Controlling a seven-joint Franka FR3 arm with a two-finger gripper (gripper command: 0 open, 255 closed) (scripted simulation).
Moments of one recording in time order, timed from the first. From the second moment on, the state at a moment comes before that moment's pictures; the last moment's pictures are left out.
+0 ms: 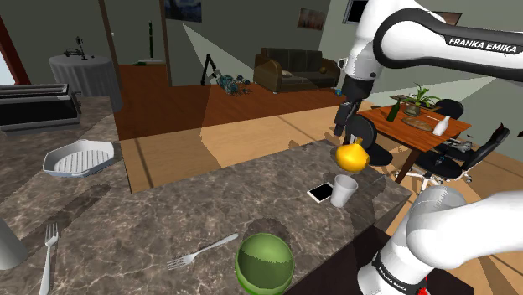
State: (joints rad) arm -0.02 -0.77 -0.05 -2.33 -0.10 1.56 -0.15
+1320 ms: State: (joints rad) arm -0.19 -0.81 -0.25 -2.90 -0.34 2.13 -0.22
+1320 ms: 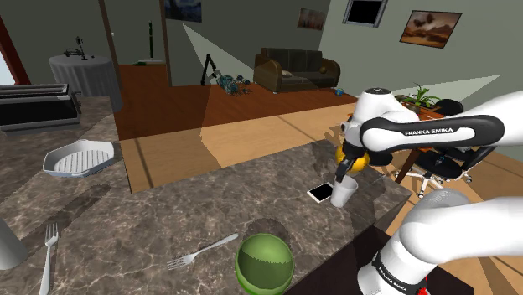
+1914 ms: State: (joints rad) arm -0.27 -0.63 -0.33 -2.99 -0.46 2.42 -0.22
